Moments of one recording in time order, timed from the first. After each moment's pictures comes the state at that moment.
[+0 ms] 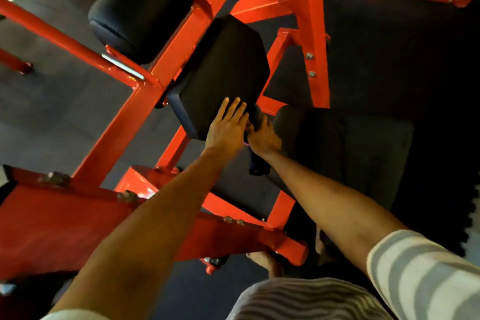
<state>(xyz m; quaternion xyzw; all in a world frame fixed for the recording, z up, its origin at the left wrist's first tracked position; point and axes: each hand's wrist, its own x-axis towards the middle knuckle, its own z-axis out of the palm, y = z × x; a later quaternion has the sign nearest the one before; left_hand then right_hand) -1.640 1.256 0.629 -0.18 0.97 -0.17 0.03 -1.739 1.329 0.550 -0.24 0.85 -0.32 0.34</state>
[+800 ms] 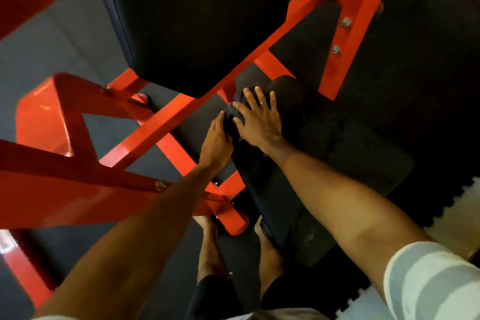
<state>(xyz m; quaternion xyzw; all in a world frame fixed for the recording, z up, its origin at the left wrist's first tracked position) -1.657 1.366 0.445 -0.58 0.71 0.40 -0.08 -1.814 1.366 0.449 -0.66 0.73 0.04 0.16</state>
